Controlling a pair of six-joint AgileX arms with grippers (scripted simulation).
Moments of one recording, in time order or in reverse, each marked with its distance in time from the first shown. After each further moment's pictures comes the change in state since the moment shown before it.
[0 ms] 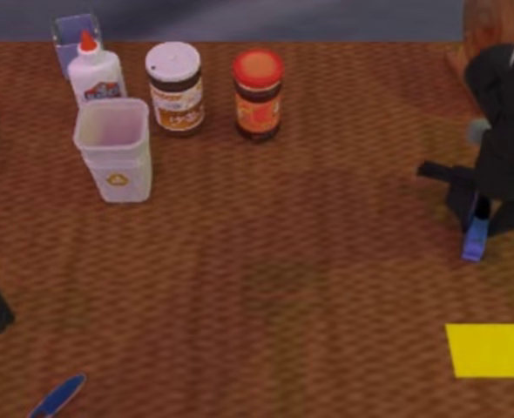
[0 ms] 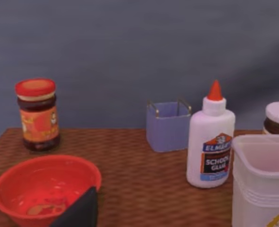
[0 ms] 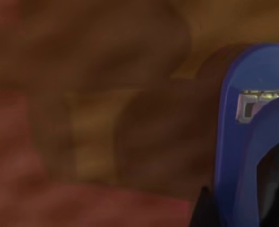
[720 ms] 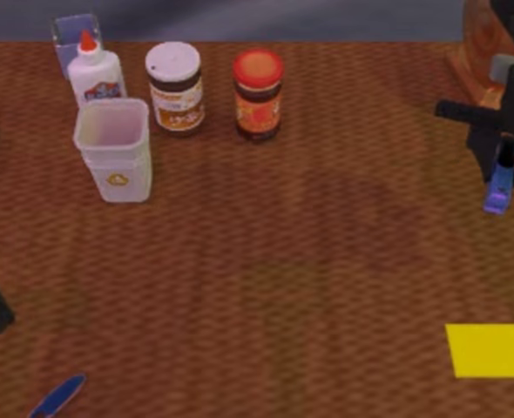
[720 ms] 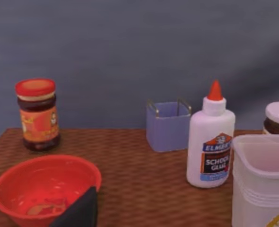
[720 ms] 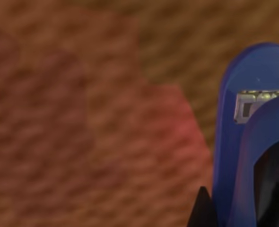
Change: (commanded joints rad) left arm 0.000 0.000 0.000 0.000 0.000 0.000; right arm 0.007 -0.116 0.211 -0.329 -0.001 -0.004
